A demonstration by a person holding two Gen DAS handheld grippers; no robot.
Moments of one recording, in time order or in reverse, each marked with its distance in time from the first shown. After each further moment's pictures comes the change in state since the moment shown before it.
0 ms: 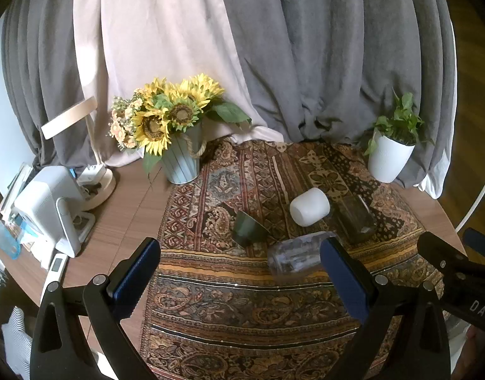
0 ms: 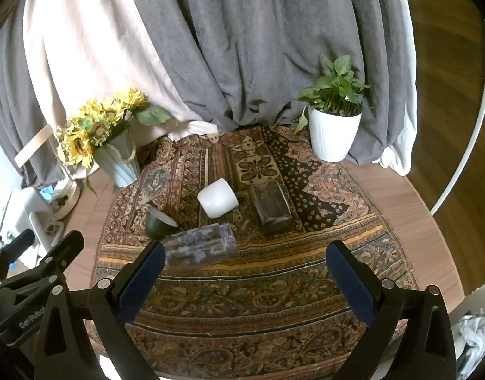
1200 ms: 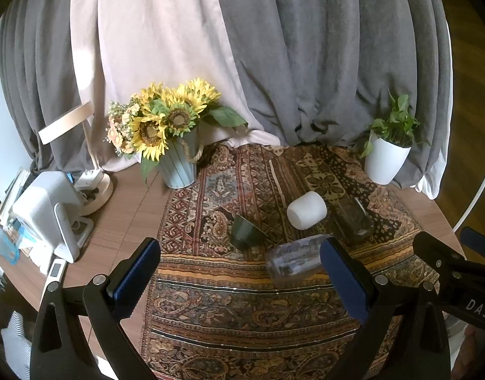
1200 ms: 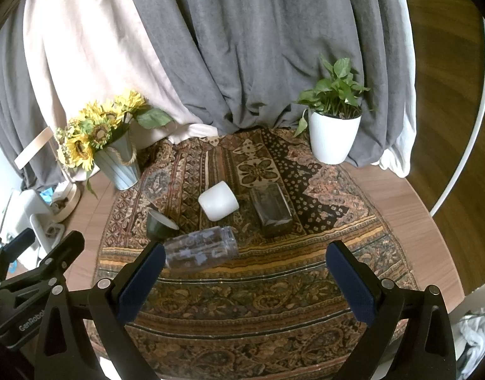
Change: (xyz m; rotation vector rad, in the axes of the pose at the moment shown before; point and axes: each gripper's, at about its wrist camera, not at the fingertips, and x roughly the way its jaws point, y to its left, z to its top) left arm -0.003 -0.003 0.005 0.013 -0.011 -0.009; right arm -0.001 0.002 0.003 0.001 -0.005 -0.001
